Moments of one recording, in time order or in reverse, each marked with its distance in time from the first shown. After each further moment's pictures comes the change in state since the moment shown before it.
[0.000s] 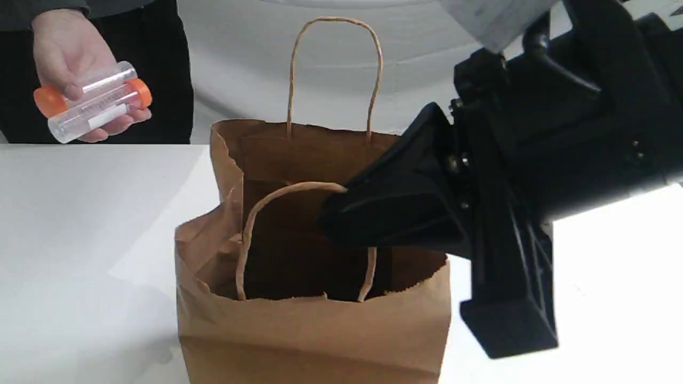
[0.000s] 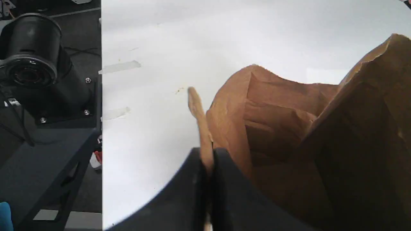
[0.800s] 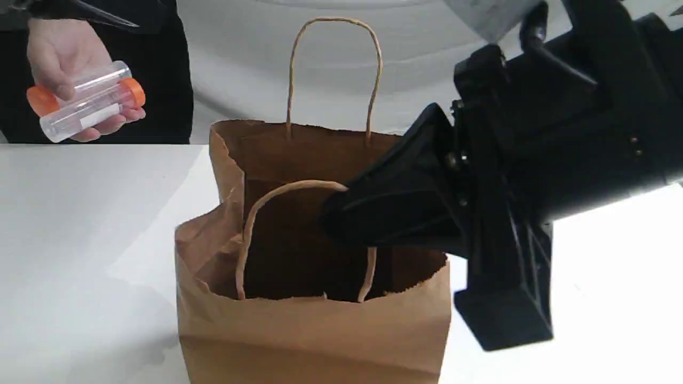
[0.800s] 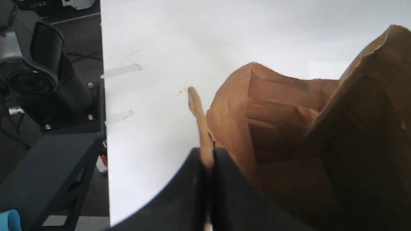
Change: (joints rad) left arm -0.122 1.203 -0.951 -0.328 0.751 0.752; right arm 0.000 0.006 0.000 -0.002 0.000 0.040
